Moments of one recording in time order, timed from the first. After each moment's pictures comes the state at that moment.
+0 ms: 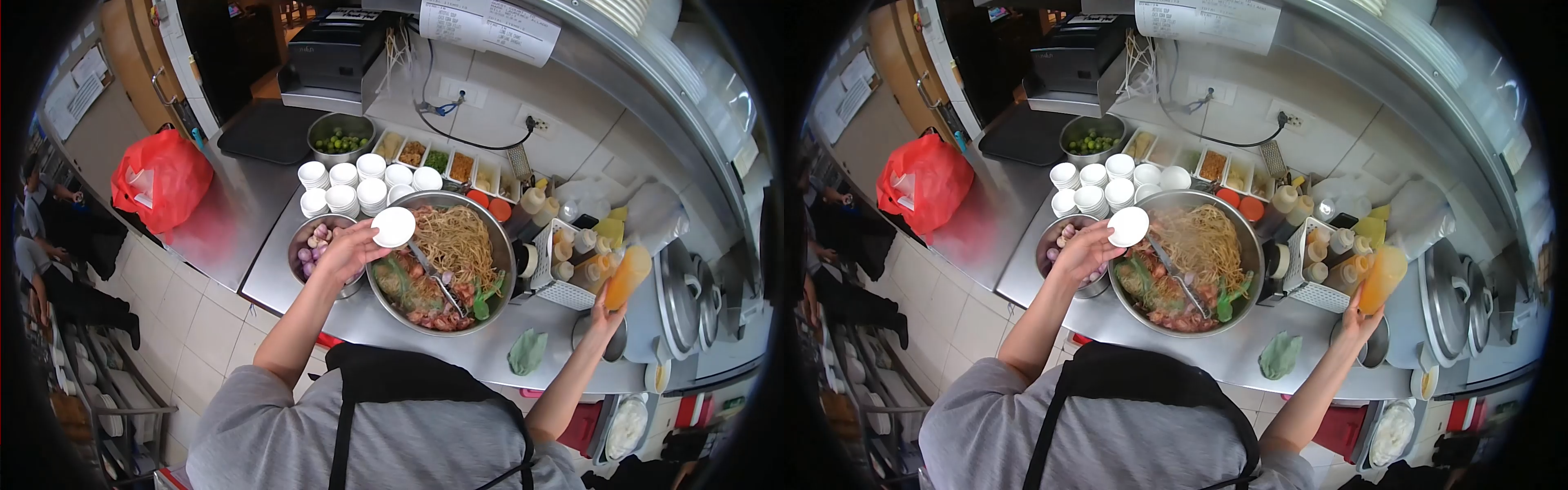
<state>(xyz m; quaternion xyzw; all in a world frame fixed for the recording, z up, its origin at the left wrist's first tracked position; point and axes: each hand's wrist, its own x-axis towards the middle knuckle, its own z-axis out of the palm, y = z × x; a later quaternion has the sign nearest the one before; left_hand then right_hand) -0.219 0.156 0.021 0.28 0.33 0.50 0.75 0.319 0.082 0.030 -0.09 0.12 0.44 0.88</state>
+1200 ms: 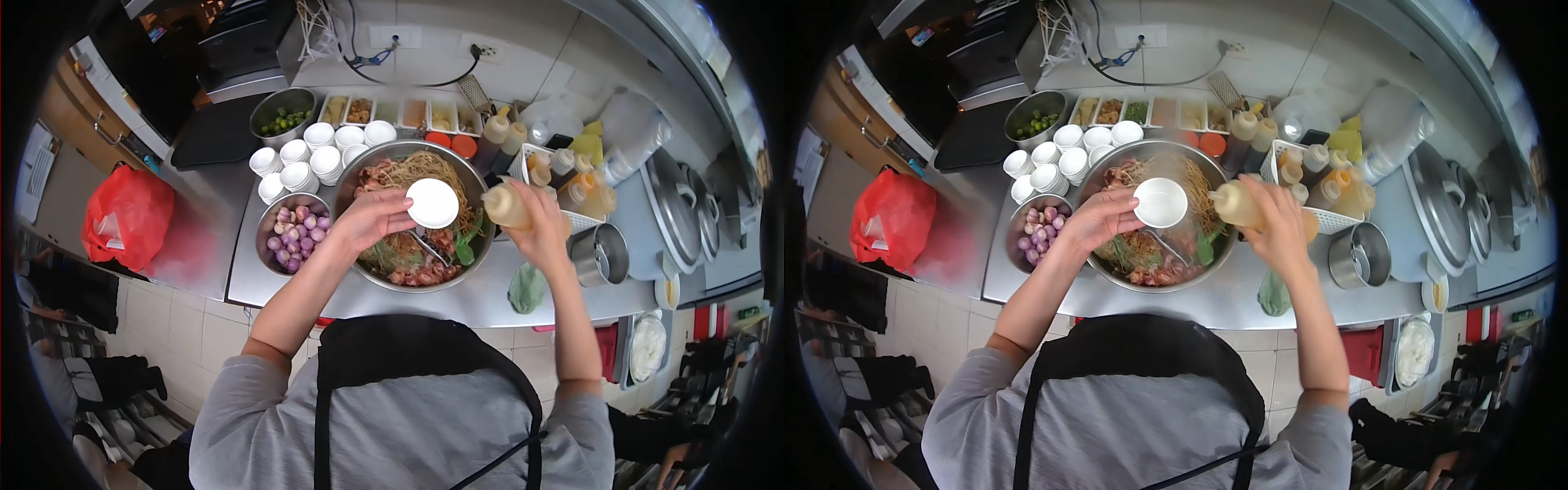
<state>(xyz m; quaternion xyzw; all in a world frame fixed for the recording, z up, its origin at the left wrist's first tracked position) -0.138 0.160 0.045 0.35 0.26 0.32 0.84 0.133 0.068 0.102 -0.58 -0.74 0.01 0.34</state>
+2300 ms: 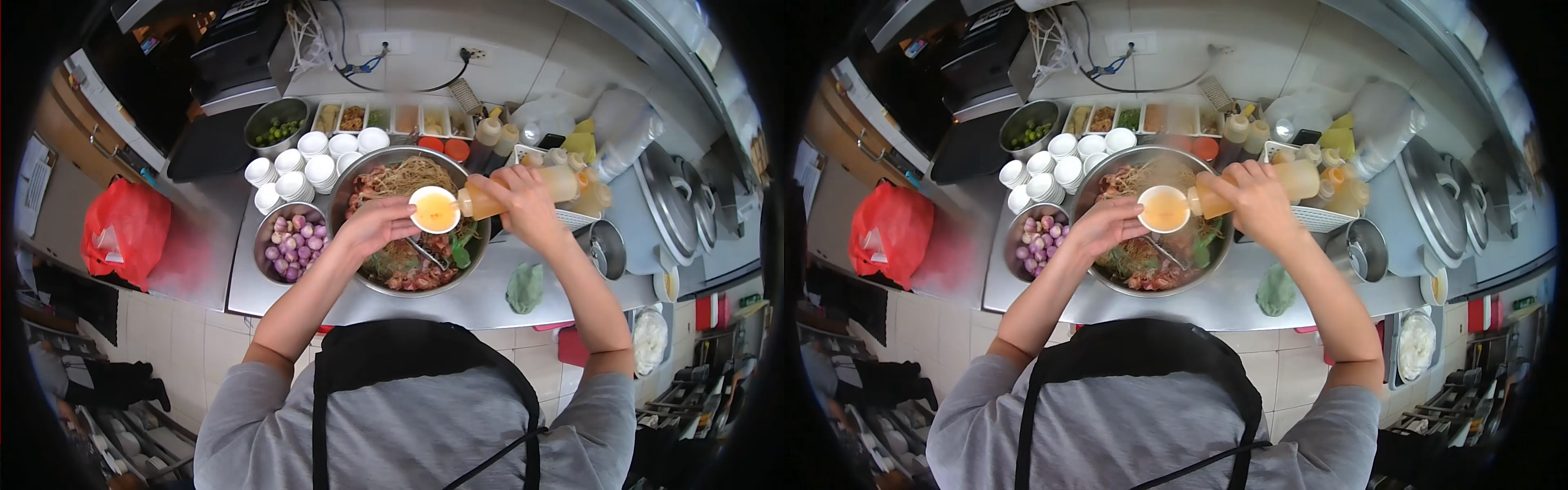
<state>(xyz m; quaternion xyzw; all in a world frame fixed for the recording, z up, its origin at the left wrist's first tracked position) -0.122 0.160 0.047 0.34 0.28 0.29 0.85 0.124 0.102 0.128 -0.47 -0.85 -0.20 0.13</state>
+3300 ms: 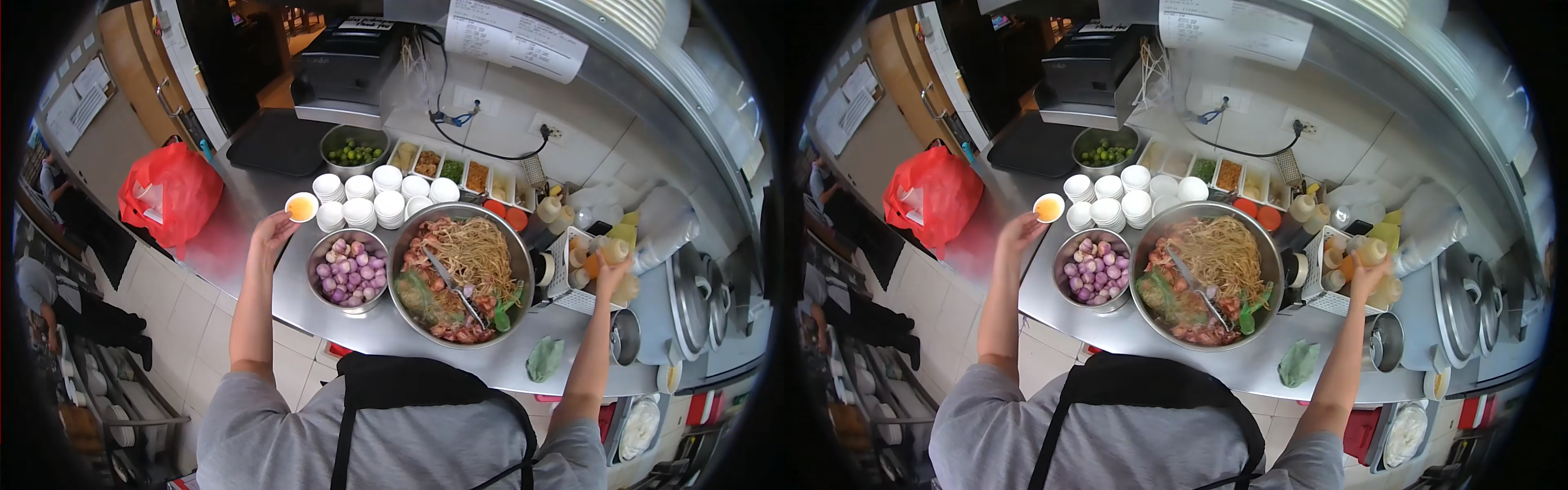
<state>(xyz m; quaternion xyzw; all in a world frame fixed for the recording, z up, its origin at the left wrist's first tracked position) -0.433 0.231 -0.029 0.18 0.52 0.59 0.59 0.307 0.182 0.000 -0.67 -0.47 -0.10 0.57</state>
